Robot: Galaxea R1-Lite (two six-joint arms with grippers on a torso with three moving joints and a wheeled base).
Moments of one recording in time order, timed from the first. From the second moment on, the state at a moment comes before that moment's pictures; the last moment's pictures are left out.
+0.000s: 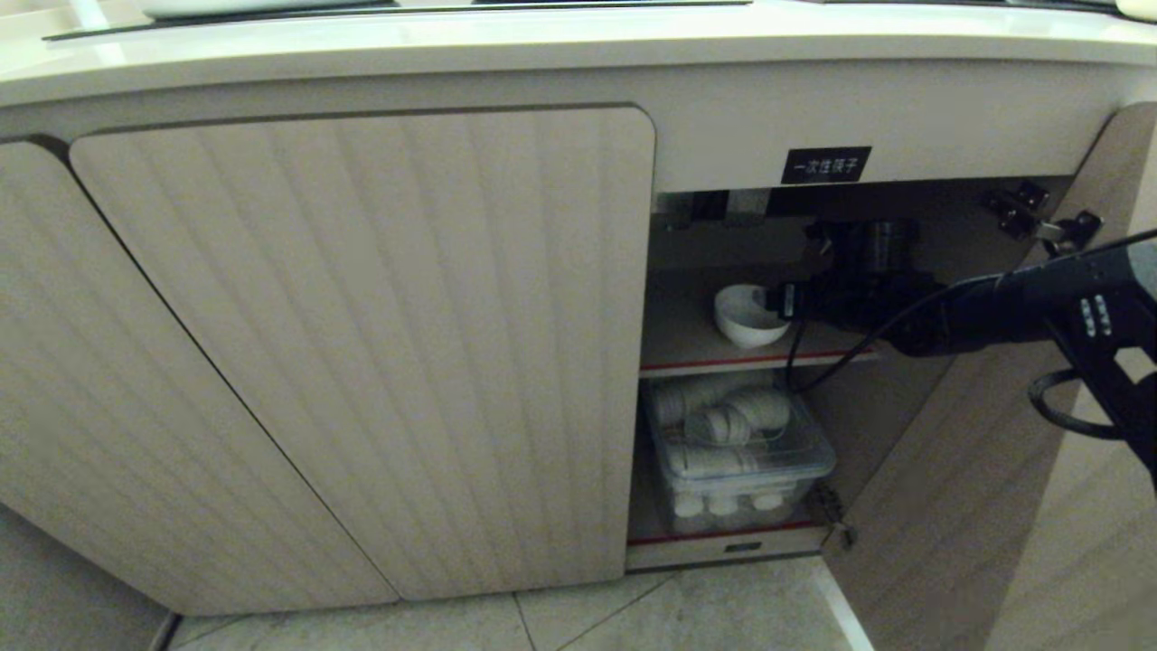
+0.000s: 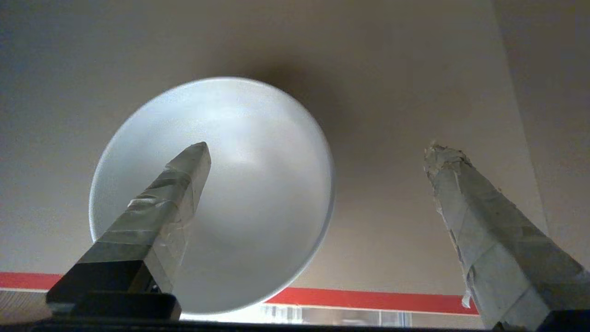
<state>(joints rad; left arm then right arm) 0.00 0.00 0.00 0.00 0.00 0.00 0.13 2.30 -1.69 -0.32 0.00 0.02</state>
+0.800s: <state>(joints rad) 0.00 0.00 0.00 0.00 0.00 0.00 0.13 2.33 -1.80 -0.15 0.00 0.02</state>
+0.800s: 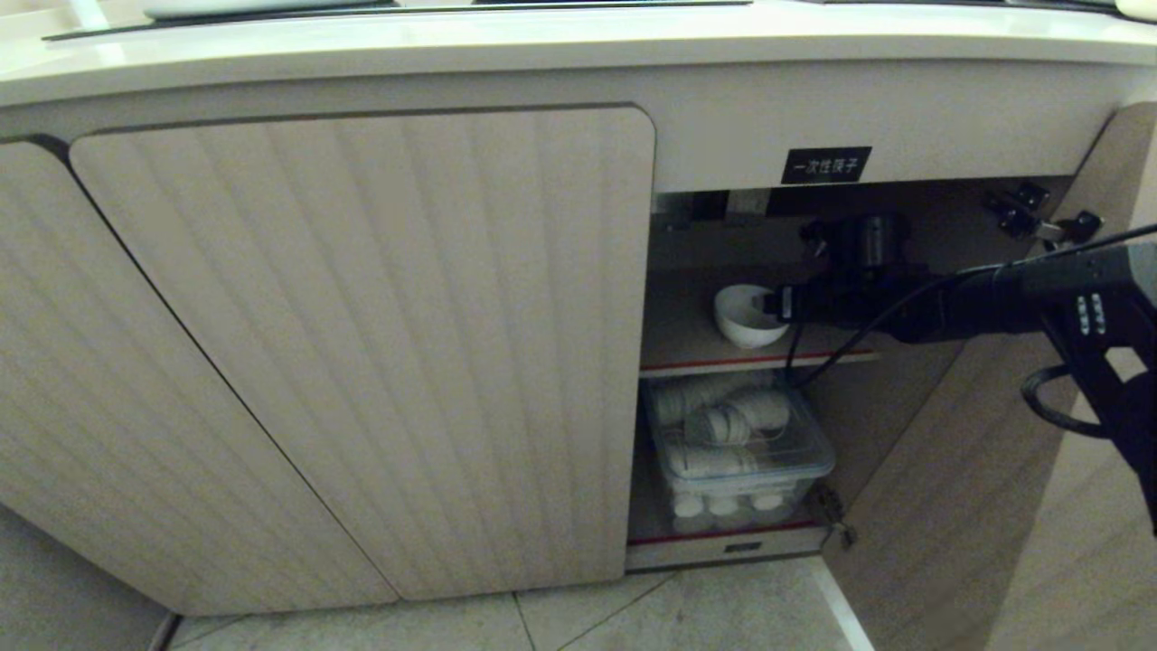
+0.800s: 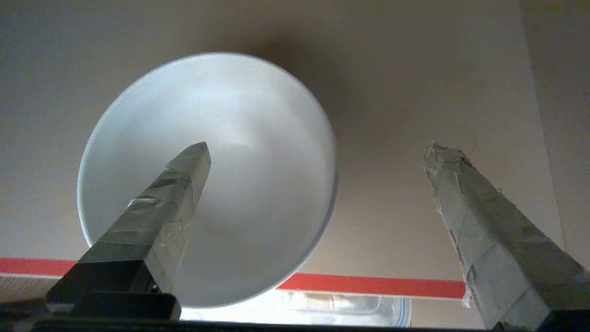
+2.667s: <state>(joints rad) 0.00 0.00 0.00 0.00 0.00 0.00 0.13 2.38 -1.95 0.06 0.00 0.02</state>
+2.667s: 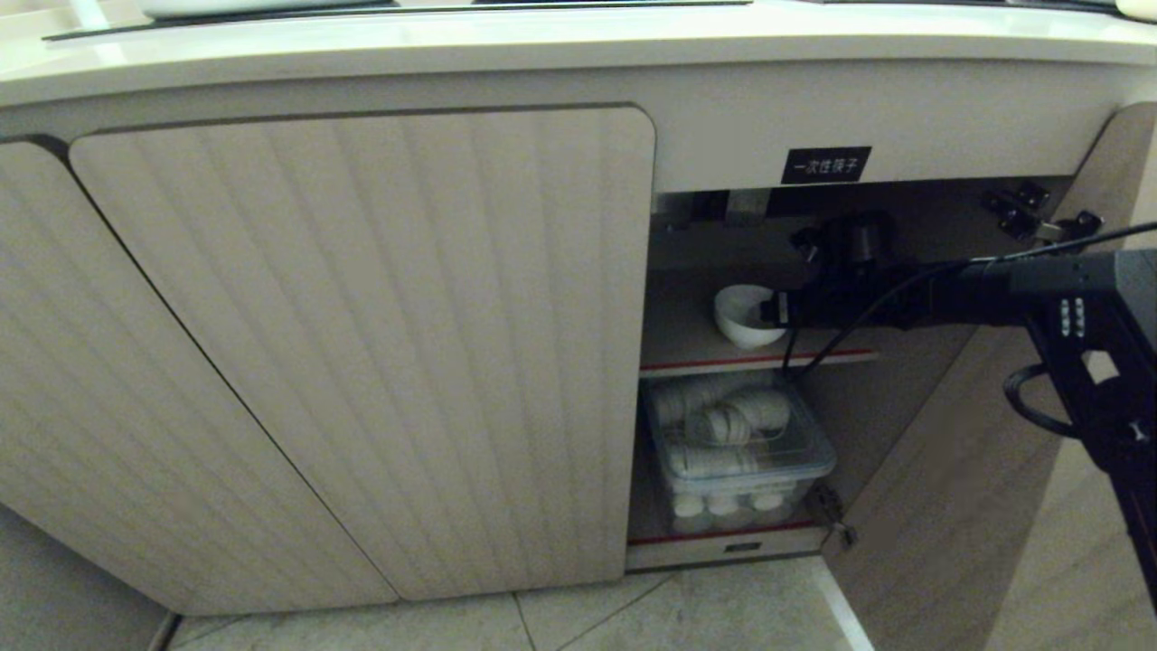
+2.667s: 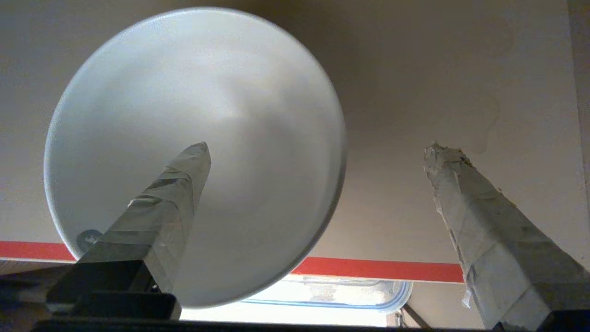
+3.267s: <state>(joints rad) 0.00 0.00 0.00 0.00 0.00 0.00 0.13 2.38 -1.96 0.12 0.04 0.02</state>
